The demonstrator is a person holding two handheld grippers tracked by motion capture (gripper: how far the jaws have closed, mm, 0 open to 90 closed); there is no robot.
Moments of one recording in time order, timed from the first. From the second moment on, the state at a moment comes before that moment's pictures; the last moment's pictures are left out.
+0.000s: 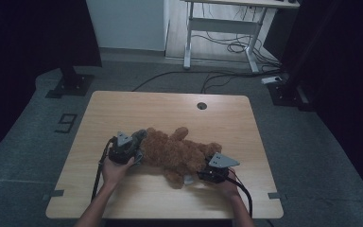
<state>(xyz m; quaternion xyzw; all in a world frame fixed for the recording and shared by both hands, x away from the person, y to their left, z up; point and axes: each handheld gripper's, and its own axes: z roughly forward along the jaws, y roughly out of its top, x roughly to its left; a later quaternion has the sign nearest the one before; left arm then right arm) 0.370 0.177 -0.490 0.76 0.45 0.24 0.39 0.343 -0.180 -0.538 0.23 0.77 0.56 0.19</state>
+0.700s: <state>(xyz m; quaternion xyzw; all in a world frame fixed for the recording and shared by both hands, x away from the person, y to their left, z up) 0.388 0.092 -0.464 0.81 0.38 0.27 0.37 0.342 -0.179 -0.537 0.22 0.77 0.56 0.20</state>
